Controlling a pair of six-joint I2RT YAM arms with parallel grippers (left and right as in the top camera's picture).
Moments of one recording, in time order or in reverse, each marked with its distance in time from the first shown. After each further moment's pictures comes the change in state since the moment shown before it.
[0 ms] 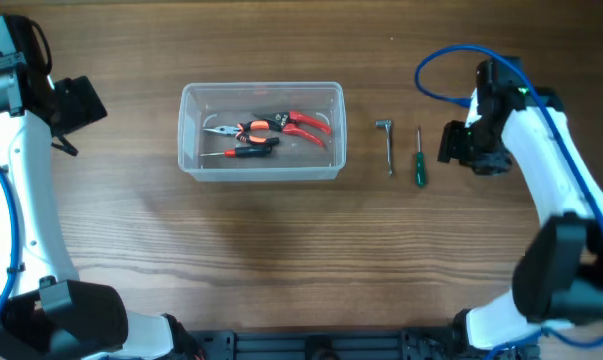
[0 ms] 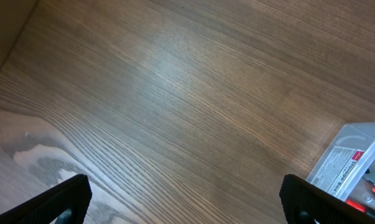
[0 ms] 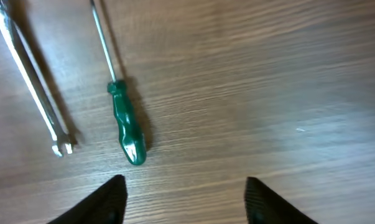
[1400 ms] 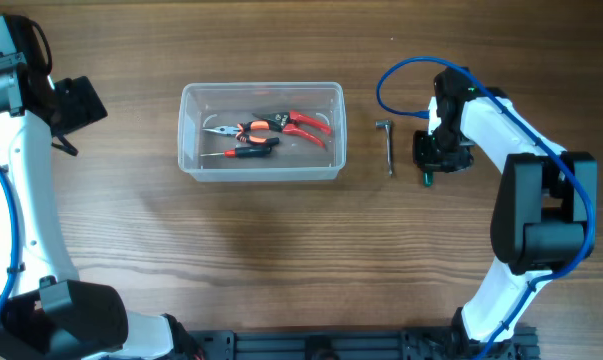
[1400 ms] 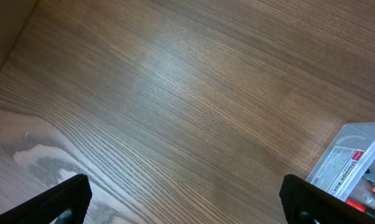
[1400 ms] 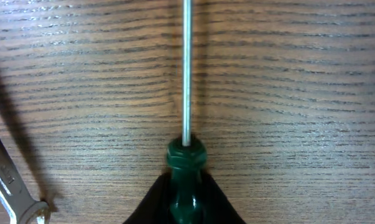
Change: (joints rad) left arm 0.000 0.000 0.000 0.000 0.000 0.000; right arm 0.085 0.253 0.003 0.155 -0.015 -0.070
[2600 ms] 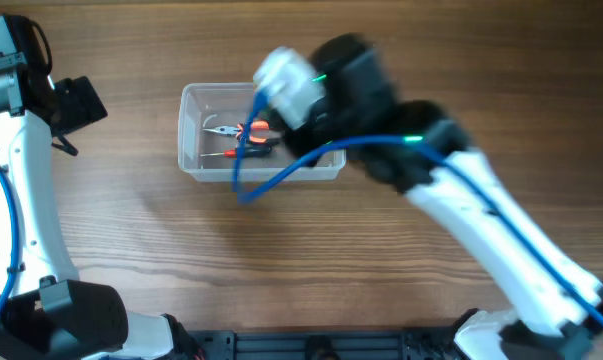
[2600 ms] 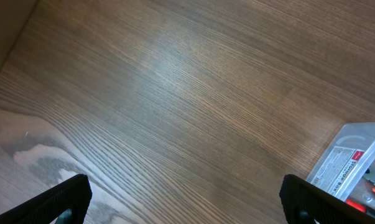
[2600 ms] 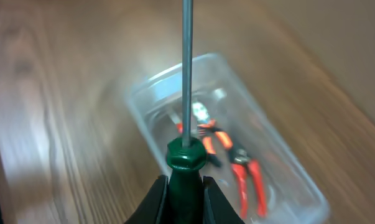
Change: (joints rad) left arm 0.000 0.000 0.000 0.000 0.000 0.000; right arm 0.712 -0.364 0.402 0.026 -0.173 -0.446
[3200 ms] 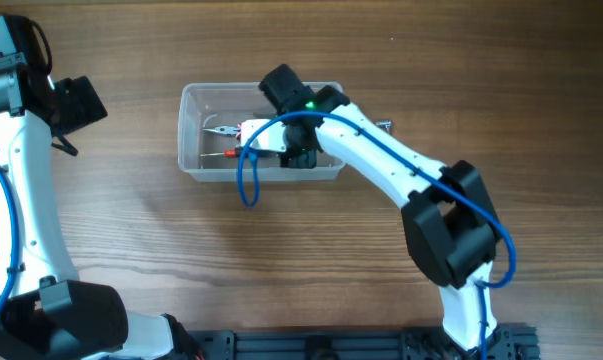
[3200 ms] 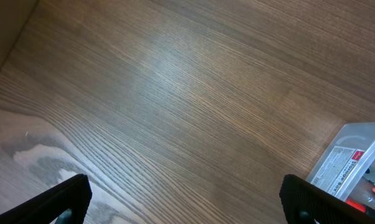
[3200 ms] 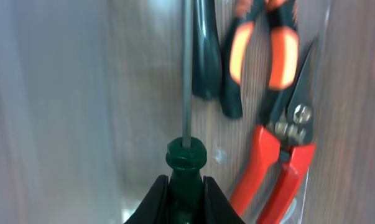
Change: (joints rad) left arm 0.000 0.000 0.000 0.000 0.000 0.000; right arm -0.085 0.486 -0.008 0.000 0.138 -0.594
